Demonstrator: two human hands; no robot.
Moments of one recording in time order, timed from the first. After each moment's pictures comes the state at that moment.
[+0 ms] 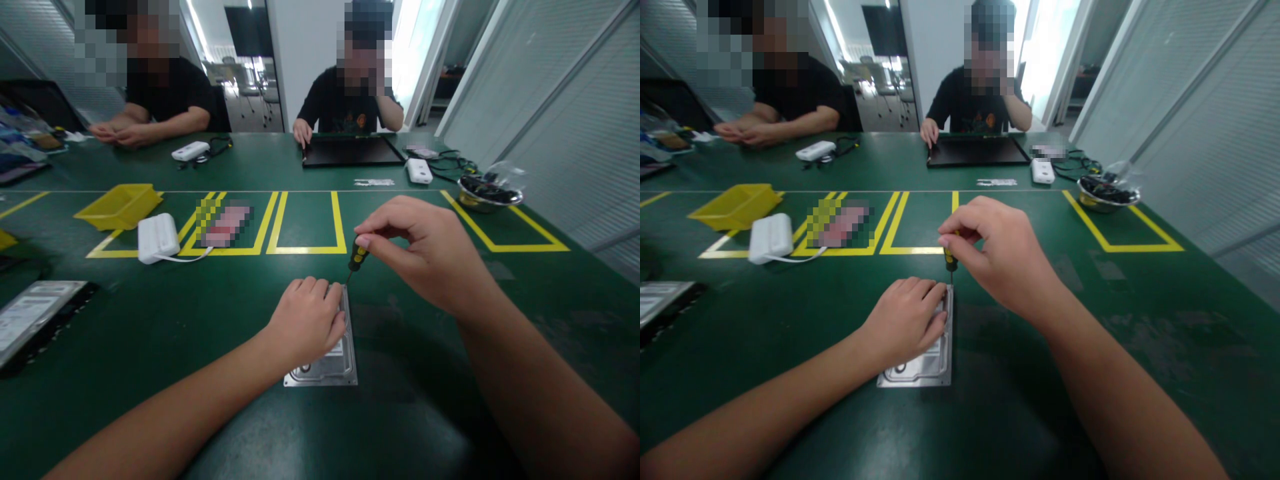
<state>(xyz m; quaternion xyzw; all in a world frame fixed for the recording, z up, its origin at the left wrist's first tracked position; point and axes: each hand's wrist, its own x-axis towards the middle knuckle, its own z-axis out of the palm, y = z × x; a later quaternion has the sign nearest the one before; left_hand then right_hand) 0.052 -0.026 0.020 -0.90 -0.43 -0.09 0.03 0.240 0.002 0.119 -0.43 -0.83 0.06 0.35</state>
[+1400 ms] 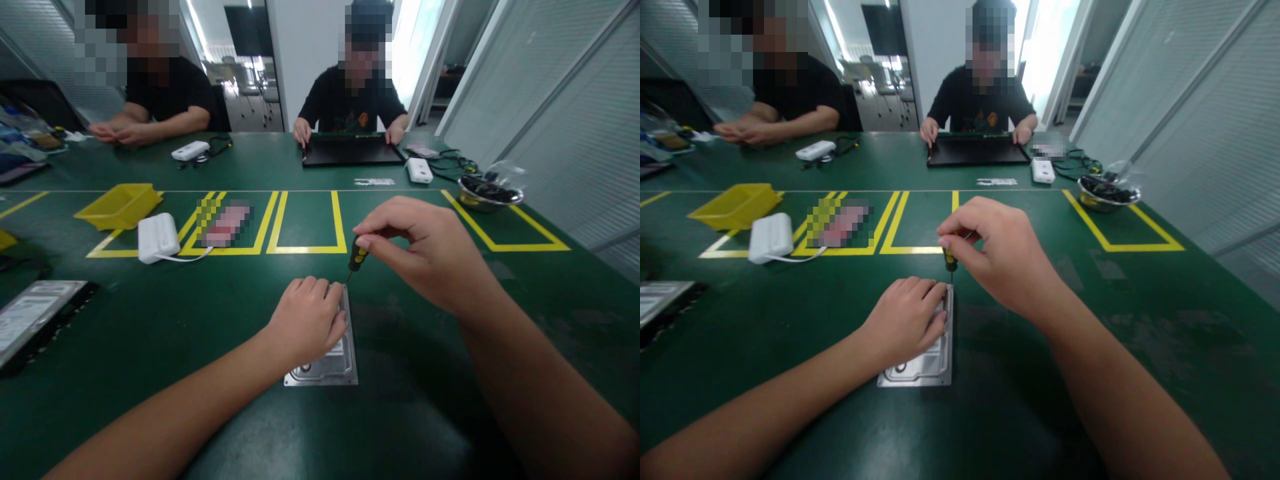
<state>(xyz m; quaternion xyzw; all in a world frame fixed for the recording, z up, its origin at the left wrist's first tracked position) 0.053 -0.026 0.020 -0.90 -0.44 -0.08 0.03 0.240 0.002 0.120 -0.42 -0.84 0.06 0.35</state>
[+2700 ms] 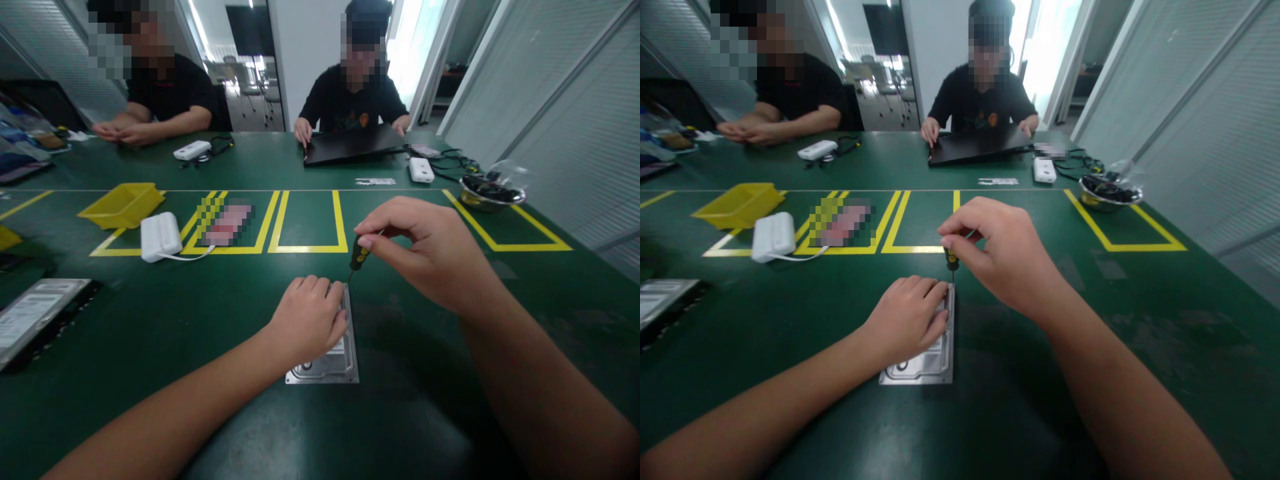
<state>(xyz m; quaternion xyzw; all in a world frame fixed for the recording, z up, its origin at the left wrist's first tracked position) 0.052 -0.026 0.019 -0.90 -0.44 -0.08 0.03 0.241 0.003 0.119 -0.41 -0.84 0.06 0.36</state>
